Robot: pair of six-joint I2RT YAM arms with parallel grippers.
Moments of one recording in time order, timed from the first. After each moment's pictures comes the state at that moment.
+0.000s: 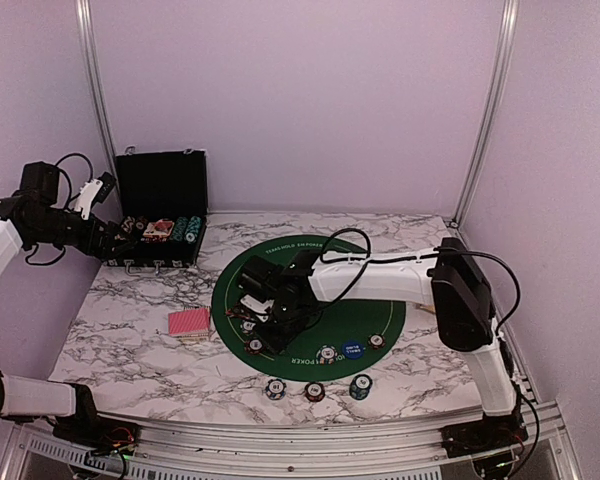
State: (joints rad) left arm 0.10 1.13 1.20 -0.89 0.52 0.39; right arm 1.09 2.24 1.83 -0.89 0.04 0.21
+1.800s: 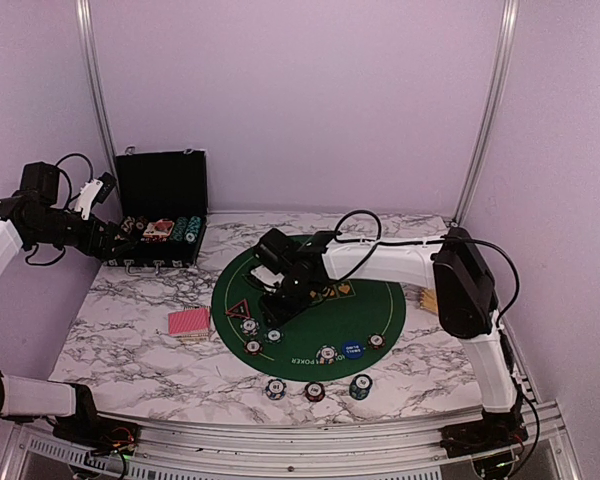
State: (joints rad) left arm 0.10 1.13 1.20 -0.89 0.52 0.39; right arm 0.97 2.25 1.87 -0.78 -0.06 0.22
